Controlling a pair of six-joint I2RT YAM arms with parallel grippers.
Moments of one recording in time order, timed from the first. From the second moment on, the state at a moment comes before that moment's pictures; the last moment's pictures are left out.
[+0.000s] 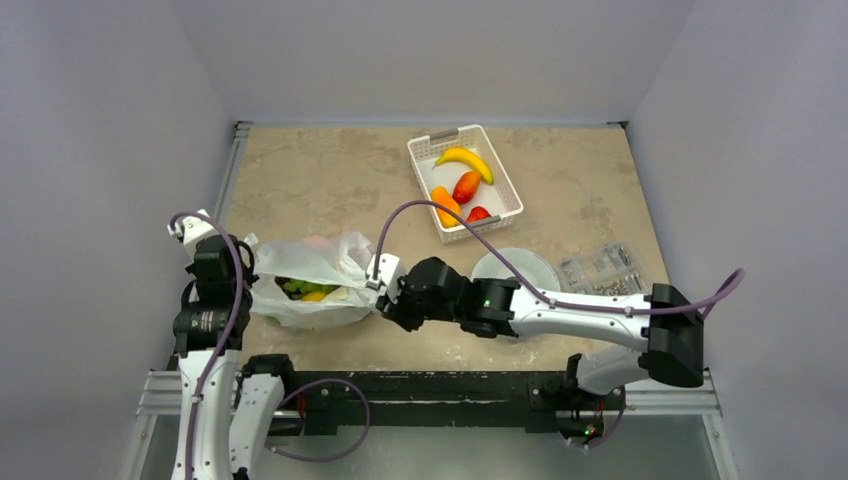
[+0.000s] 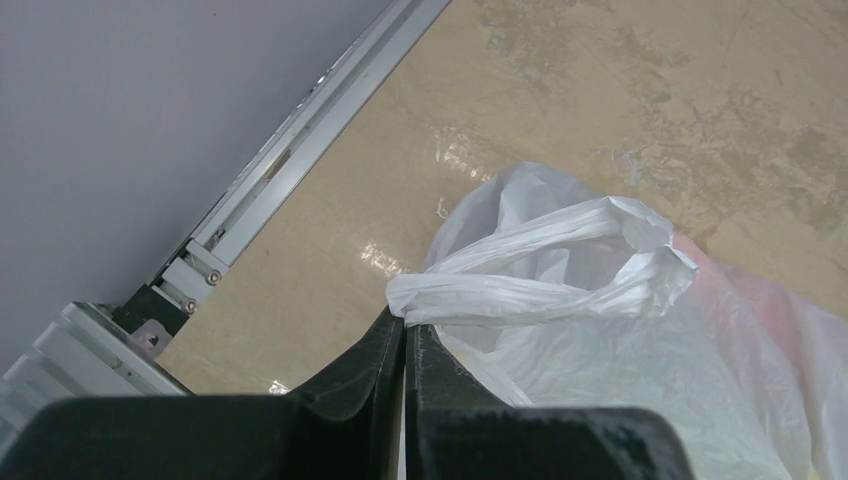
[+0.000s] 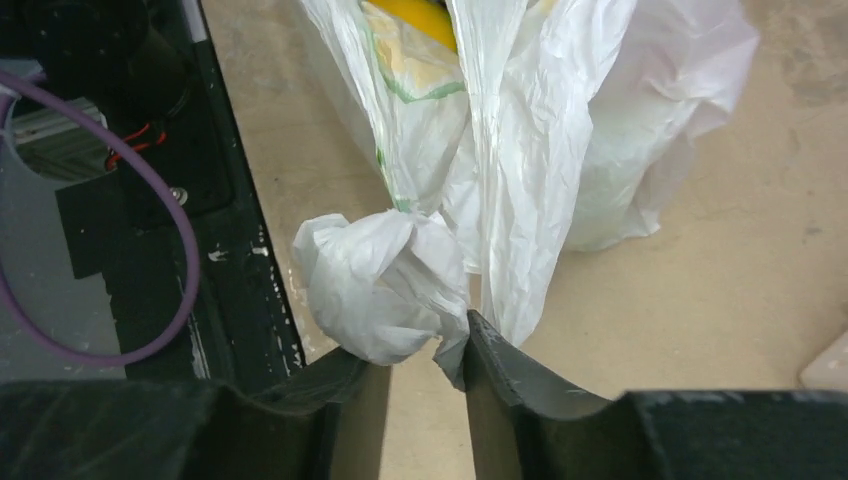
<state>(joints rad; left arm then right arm) 0.07 0.59 0.82 -0.86 -0.48 -0.35 1.26 1.41 0.99 -0.14 0.03 -0.01</state>
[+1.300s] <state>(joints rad) 0.07 0.58 0.82 -0.83 -0.48 -0.34 1.35 2.01 1.67 -0.09 0.37 0.28</state>
